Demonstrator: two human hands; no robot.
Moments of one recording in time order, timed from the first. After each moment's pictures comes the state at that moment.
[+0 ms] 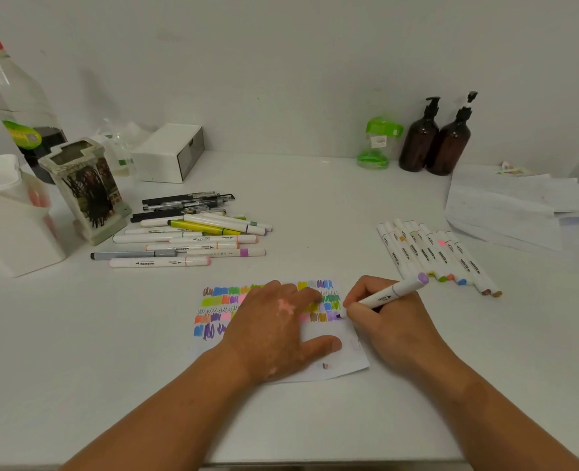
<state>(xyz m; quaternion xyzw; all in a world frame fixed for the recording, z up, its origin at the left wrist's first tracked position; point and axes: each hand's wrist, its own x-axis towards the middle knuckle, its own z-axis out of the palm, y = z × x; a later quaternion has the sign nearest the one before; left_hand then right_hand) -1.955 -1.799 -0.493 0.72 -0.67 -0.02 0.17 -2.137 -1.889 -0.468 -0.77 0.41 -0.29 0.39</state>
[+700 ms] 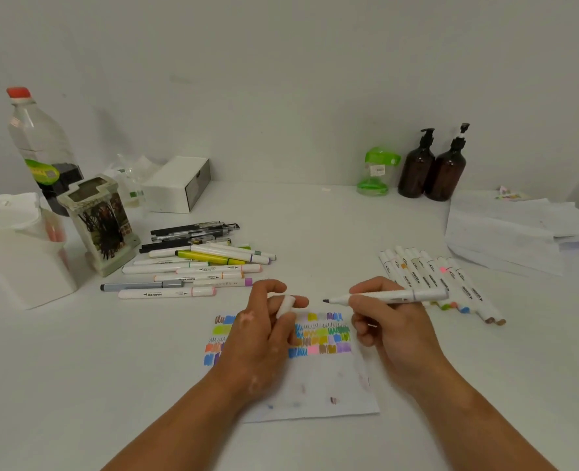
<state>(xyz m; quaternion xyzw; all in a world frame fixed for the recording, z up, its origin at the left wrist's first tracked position) -1.944 -1.793 -0.471 0.67 -0.50 -0.25 0.50 -2.119 -1.896 -0.452 -0.57 0.32 -0.41 0.63</state>
